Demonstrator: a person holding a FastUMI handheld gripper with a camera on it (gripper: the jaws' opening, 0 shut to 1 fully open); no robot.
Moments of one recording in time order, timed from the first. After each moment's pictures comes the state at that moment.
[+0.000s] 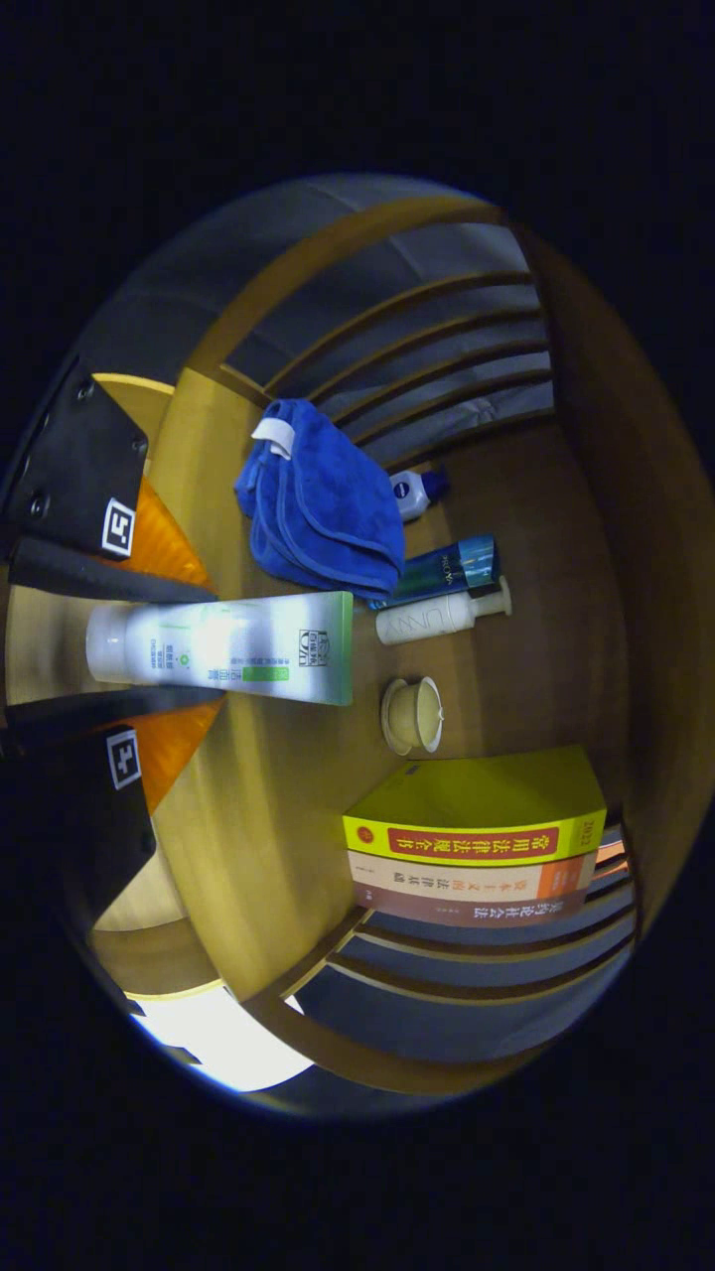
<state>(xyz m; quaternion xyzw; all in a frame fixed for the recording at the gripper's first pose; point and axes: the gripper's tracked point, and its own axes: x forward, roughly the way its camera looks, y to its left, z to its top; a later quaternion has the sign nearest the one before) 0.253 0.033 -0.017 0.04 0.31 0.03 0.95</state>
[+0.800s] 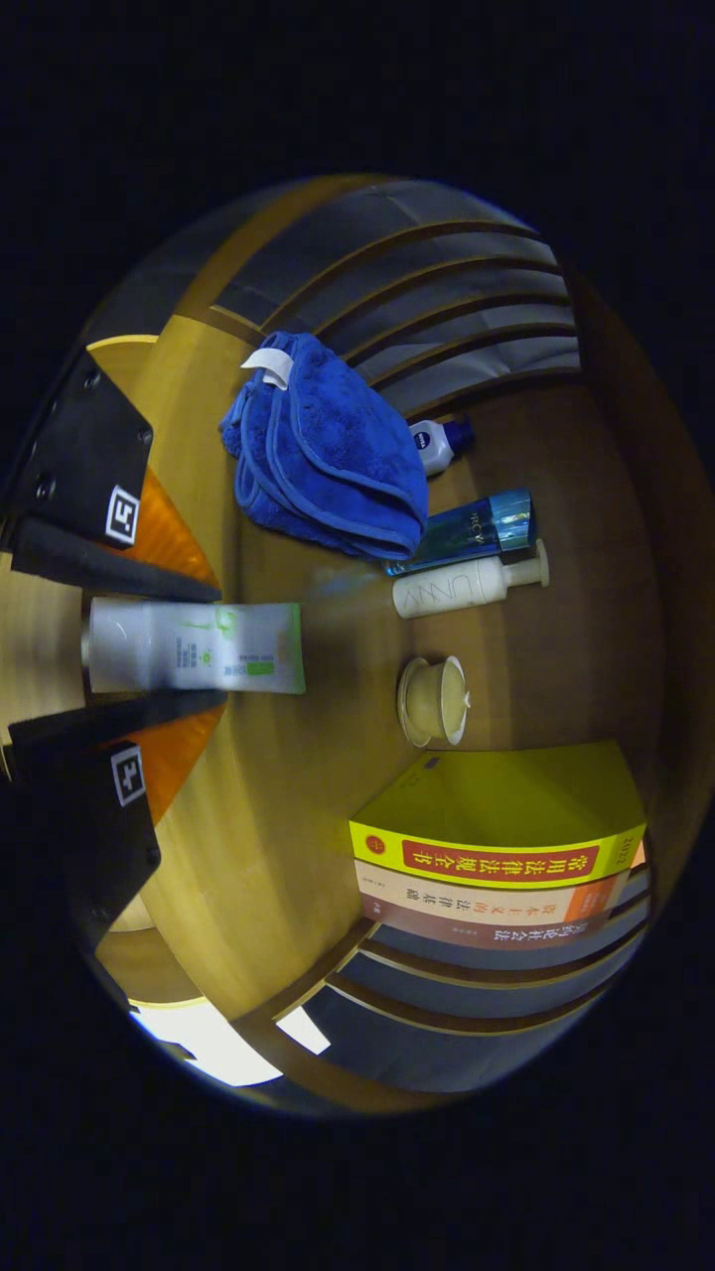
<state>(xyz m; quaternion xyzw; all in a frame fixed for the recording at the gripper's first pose) 0.281 0.027 -0.049 0.03 0.33 0.00 0.94</state>
